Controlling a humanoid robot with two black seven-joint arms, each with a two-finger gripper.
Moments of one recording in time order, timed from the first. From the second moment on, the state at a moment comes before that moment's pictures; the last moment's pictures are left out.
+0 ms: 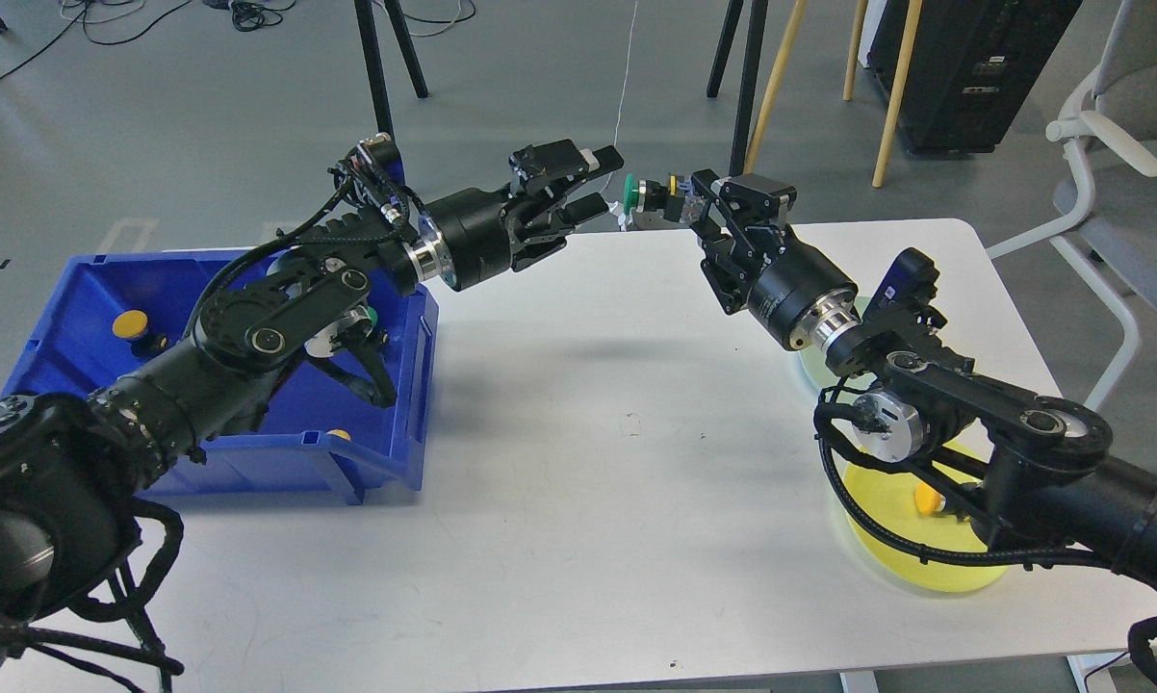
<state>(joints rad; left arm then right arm) -0.99 0.10 -0.43 -0.59 0.79 -0.49 -0.49 0.74 -0.34 0.46 1.17 -0.32 -0.18 0.35</state>
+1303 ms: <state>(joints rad) -0.98 0.10 -0.43 -0.59 0.76 -0.49 -0.49 0.59 -0.28 0.72 0.91 0.23 -0.49 0.16</state>
